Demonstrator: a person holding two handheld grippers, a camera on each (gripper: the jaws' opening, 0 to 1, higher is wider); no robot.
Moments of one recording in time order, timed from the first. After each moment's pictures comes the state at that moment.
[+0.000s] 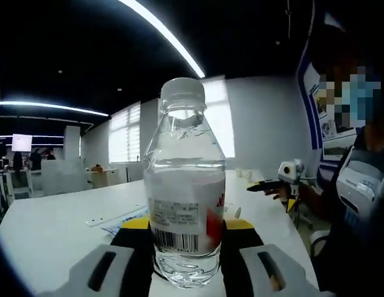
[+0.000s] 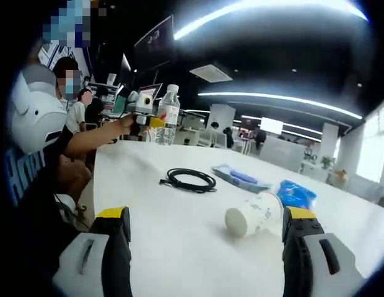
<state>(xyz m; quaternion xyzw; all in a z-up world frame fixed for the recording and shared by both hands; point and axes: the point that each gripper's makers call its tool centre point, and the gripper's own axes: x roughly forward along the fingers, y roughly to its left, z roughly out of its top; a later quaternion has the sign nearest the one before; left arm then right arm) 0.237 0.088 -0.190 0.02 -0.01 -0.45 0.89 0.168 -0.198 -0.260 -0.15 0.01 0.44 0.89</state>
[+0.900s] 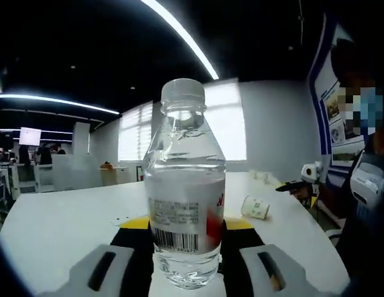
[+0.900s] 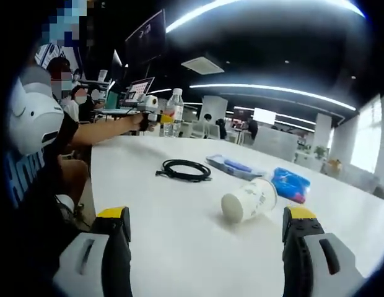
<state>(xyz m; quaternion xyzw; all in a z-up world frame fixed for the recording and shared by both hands) 0.307 0.146 -0.201 0.01 -0.01 -0.42 0.91 0.164 -0.209 -0.270 -0.14 0.05 0.41 0.90</state>
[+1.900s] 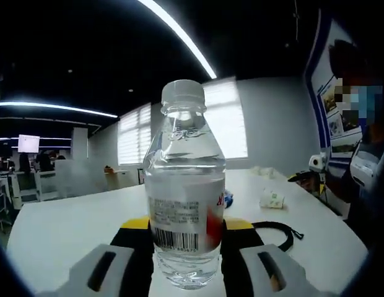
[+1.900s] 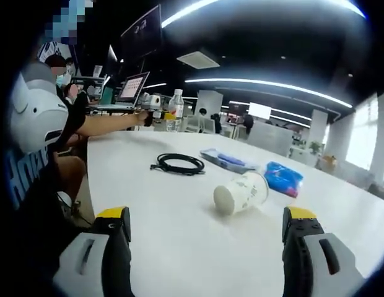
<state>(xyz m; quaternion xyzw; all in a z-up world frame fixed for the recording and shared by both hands) 0.356 0.190 -0.206 0.02 -0.02 -0.43 0.90 0.165 -0.224 -0.273 -0.15 0.06 0.39 0.91</state>
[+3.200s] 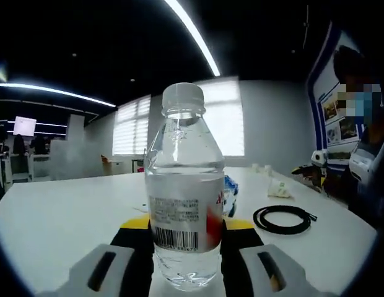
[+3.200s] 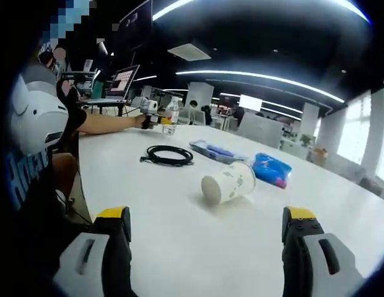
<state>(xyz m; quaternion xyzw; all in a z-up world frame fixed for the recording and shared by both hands) 0.410 0.199 -0.262 0.00 0.01 -0.45 0.89 0.171 -0.242 -0.277 -0.16 0.09 0.35 0.92</state>
